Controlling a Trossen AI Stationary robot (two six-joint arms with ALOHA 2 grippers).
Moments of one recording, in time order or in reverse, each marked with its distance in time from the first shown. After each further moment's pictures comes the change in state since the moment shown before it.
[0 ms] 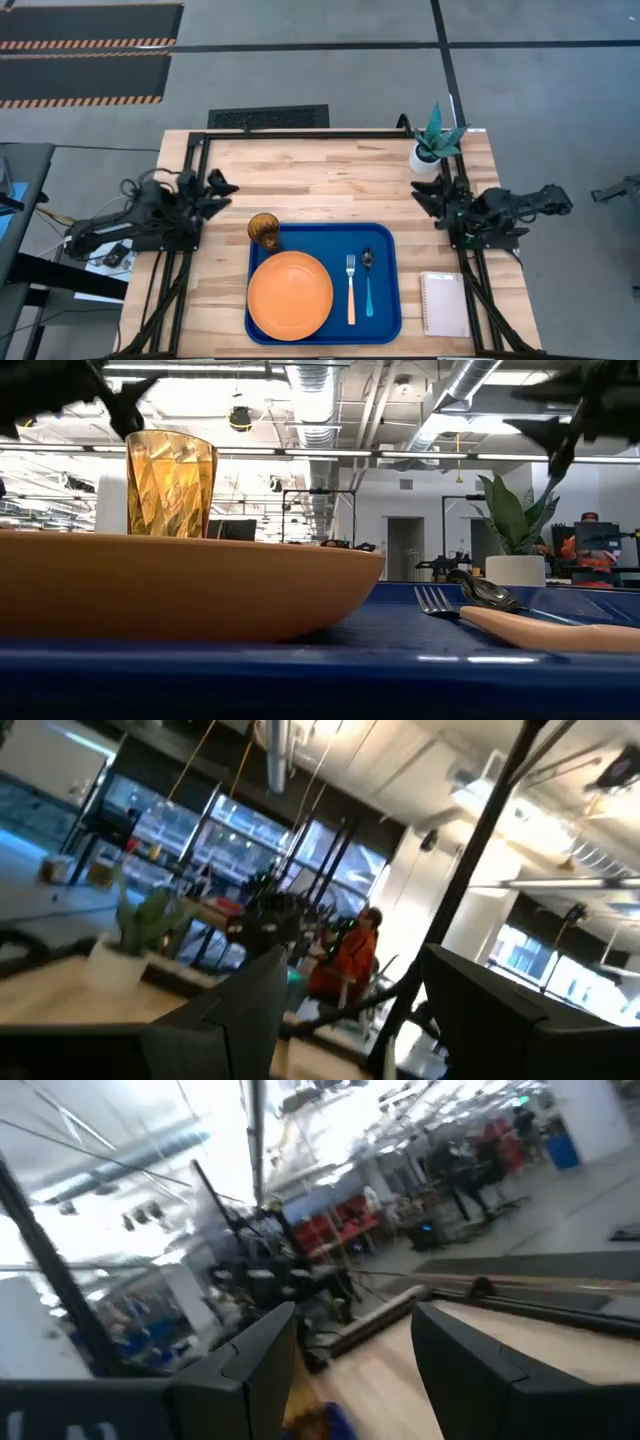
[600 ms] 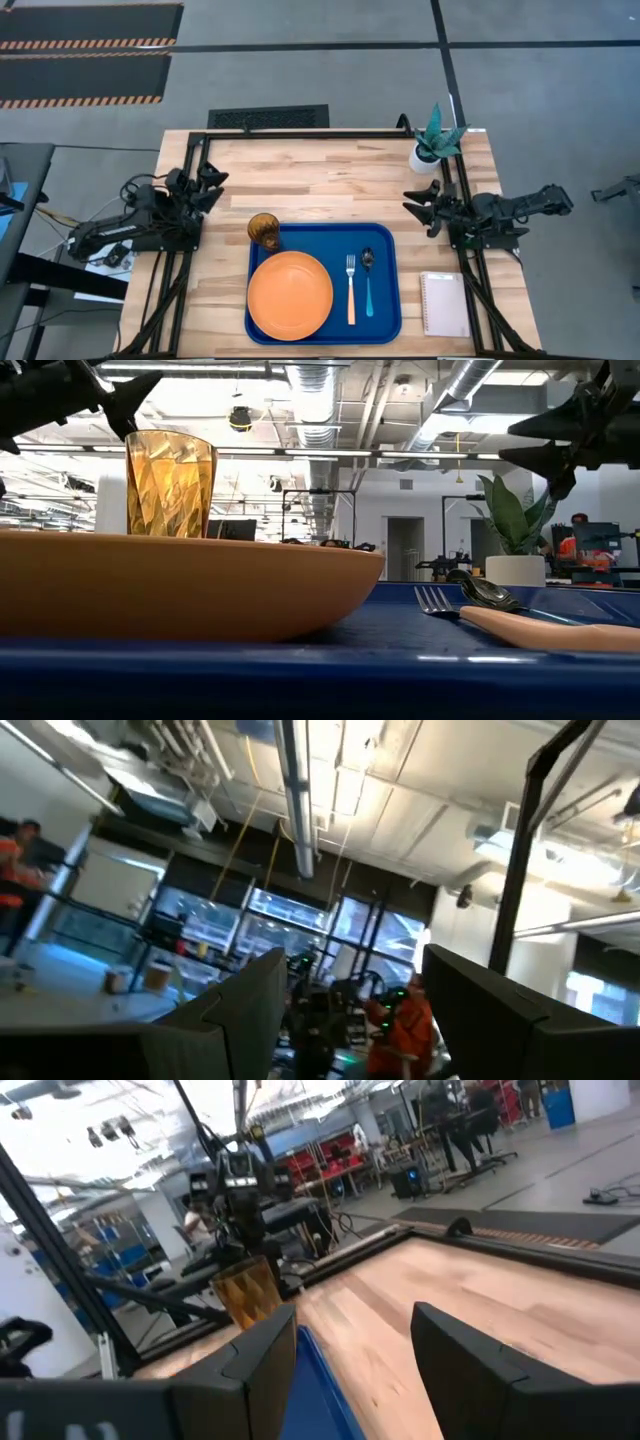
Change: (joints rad) left arm 0.001 -0.048 -0.123 0.240 -0.156 0.154; right arm -0.001 0.012 -0.045 -0.168 -0.044 0.025
